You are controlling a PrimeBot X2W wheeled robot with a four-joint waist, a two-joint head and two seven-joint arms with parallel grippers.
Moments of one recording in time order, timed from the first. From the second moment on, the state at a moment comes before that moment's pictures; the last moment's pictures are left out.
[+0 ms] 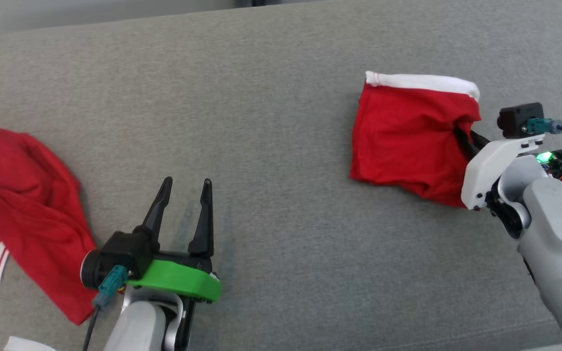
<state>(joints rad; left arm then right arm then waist) -0.19 0.05 -0.25 0.21 -0.31 -0.10 -0.26 -0.72 -0.29 0.28 0.78 0.41 0.13 0.06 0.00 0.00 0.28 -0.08</state>
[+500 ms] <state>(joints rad) -0.27 0.07 -0.32 0.25 -0.25 -0.12 -0.26 -0.78 -0.28 0.21 0.88 0.40 0.13 -0.05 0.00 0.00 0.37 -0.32</state>
